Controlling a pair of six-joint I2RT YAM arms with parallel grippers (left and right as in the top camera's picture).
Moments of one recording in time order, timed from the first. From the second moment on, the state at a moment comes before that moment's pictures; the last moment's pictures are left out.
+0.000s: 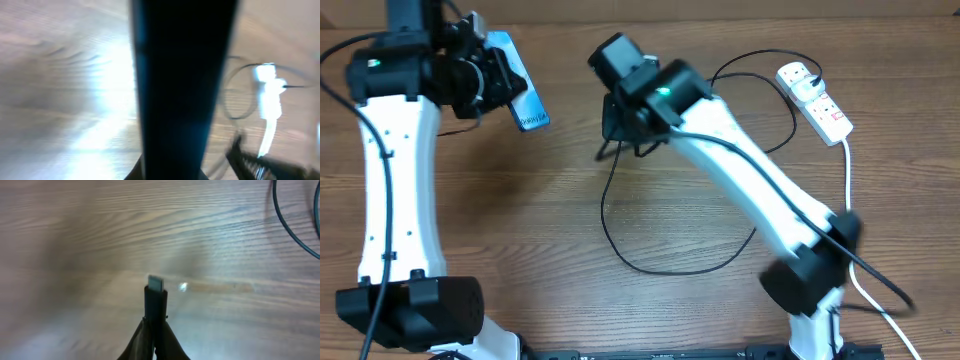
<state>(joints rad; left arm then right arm) 0.12 1.76 1.94 -1.22 0.48 -0.31 0.71 2.05 2.18 -1.27 0.05 0.71</state>
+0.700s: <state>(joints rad) 0.19 1.76 1.94 -1.16 1.24 -0.13 0.92 1.88 2.19 -1.32 -0.04 0.62</state>
